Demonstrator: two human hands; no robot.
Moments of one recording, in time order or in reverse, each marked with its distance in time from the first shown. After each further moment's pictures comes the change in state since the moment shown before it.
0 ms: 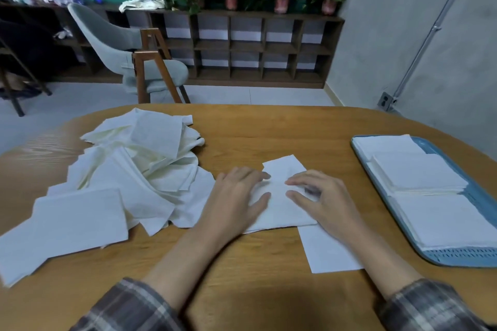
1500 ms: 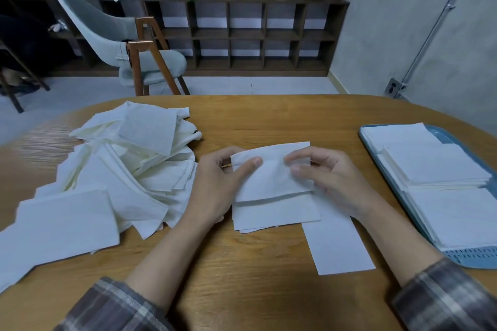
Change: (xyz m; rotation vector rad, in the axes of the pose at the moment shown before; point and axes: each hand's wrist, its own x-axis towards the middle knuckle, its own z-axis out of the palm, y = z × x) left_hand 0.019 0.005 -0.027 -0.868 0.143 -0.422; right_hand 0.028 -0.023 -0.019 0.568 -0.162 0.133
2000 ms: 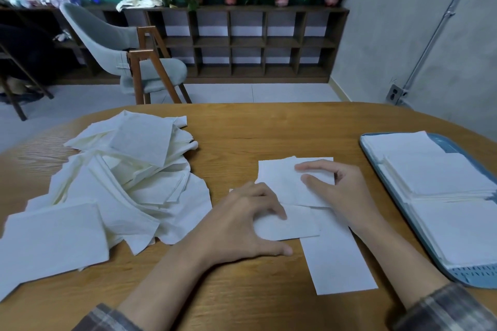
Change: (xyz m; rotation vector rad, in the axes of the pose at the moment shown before) left_hand -0.015 -0.012 0.009 0.720 -0.510 0.369; right_hand -0.001 0.021 -0.009 -0.217 0.297 -0.006
